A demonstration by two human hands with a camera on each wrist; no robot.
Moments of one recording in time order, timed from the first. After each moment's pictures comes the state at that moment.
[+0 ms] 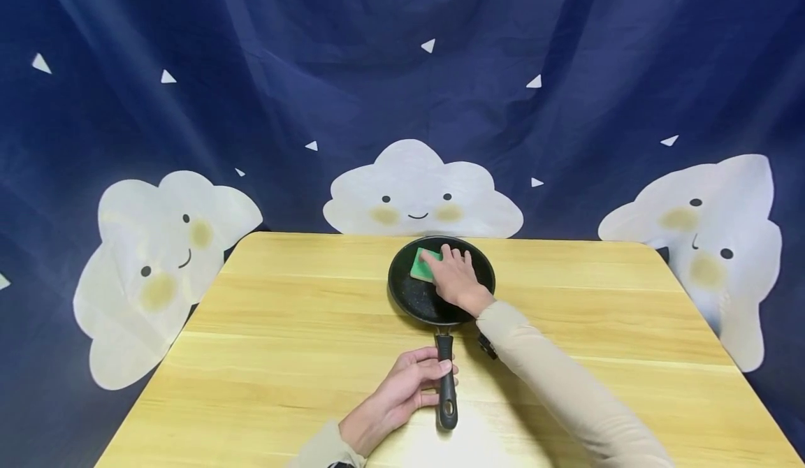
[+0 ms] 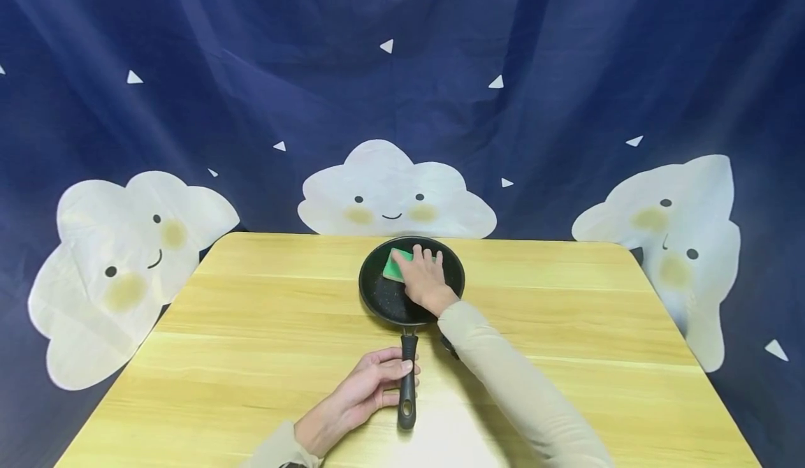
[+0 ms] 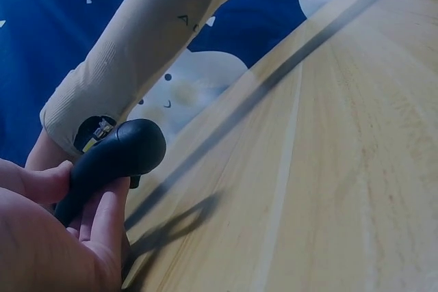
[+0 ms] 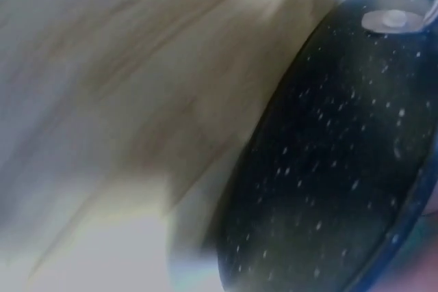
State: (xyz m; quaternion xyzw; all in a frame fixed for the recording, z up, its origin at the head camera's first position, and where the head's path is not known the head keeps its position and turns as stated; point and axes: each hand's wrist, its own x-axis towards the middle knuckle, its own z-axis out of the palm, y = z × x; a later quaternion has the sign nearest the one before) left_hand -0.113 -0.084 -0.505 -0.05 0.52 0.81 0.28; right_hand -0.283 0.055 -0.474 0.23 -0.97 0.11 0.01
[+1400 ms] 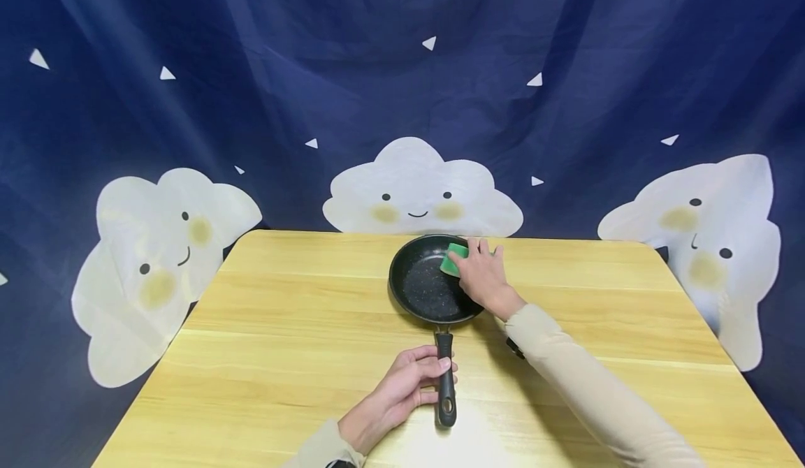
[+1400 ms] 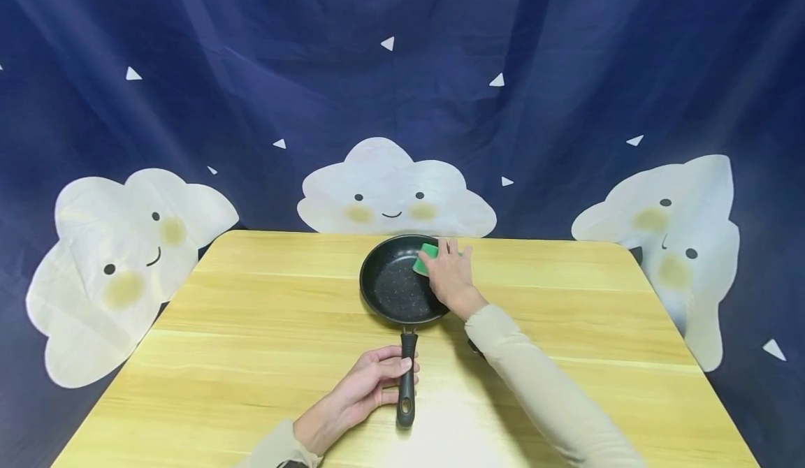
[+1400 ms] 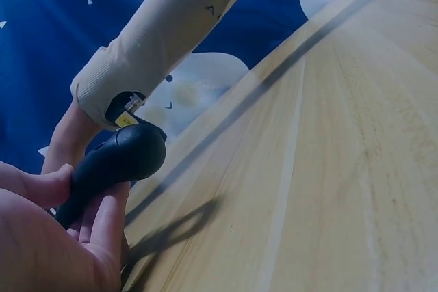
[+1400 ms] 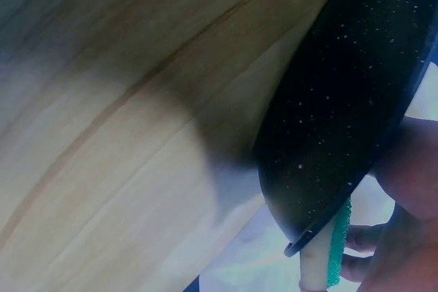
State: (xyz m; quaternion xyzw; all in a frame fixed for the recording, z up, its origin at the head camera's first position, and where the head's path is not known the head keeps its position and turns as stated) left_hand -0.112 -0.085 -0.503 -0.05 0.51 0.81 0.27; right_hand -0.275 0.096 -0.465 0.19 -0.98 -0.03 0.08
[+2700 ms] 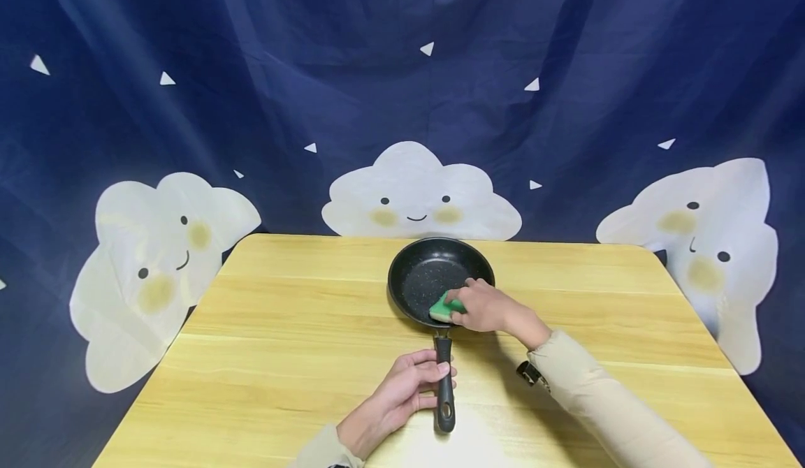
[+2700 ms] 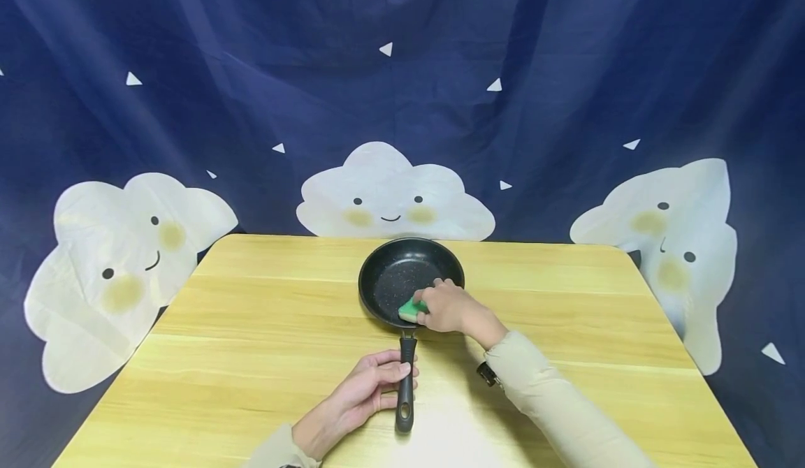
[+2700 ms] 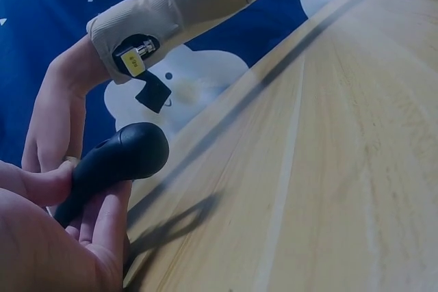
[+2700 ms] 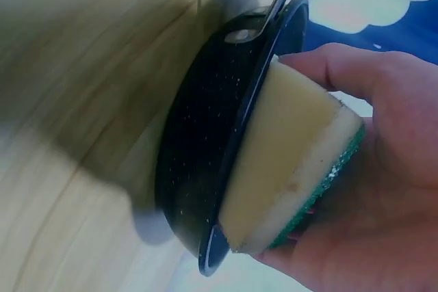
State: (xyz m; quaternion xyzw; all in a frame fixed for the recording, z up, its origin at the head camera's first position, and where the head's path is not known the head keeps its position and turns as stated) left_hand -0.112 -0.084 -0.503 -0.05 0.52 0.81 0.27; right_hand -0.222 0.106 -0.429 0.32 -0.93 0.12 -0.10
